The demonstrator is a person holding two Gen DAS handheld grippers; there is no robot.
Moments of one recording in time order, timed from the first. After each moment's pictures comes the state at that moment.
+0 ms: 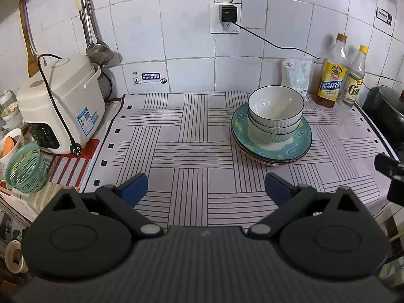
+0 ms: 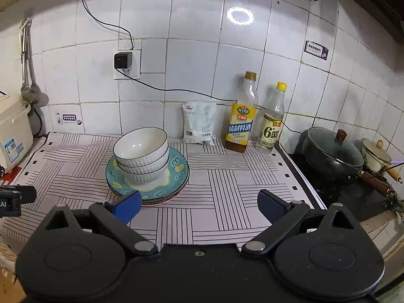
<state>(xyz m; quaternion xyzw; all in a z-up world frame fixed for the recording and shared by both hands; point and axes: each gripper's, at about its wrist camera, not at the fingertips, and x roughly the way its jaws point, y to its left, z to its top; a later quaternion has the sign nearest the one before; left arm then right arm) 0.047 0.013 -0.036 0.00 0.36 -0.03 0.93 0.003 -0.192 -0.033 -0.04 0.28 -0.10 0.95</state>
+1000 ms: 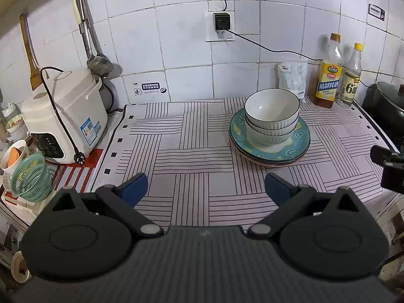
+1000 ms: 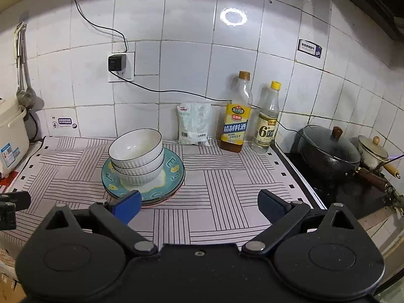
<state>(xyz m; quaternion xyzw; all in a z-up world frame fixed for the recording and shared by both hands) 0.034 0.006 -0.035 0.03 0.34 -0.03 0.94 0.002 -0.195 -0.037 -0.03 0.28 -0.12 0.95</state>
